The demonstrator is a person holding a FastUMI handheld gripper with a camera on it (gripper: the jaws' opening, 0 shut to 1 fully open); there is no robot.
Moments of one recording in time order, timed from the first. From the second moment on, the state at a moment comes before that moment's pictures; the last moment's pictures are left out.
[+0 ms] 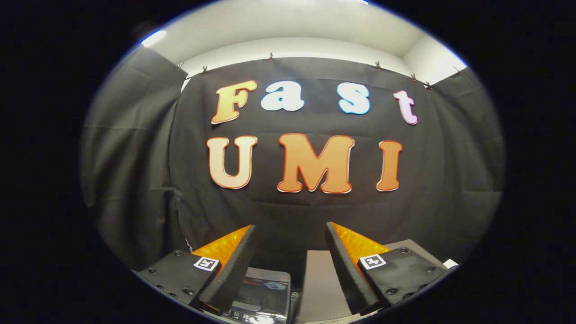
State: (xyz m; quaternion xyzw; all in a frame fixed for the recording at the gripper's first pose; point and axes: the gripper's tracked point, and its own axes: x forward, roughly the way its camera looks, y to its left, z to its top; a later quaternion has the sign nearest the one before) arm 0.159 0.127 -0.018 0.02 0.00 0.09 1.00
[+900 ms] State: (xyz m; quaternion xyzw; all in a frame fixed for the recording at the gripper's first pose) arm 0.100 -0.074 0.002 0.03 -0.01 0.02 1.00
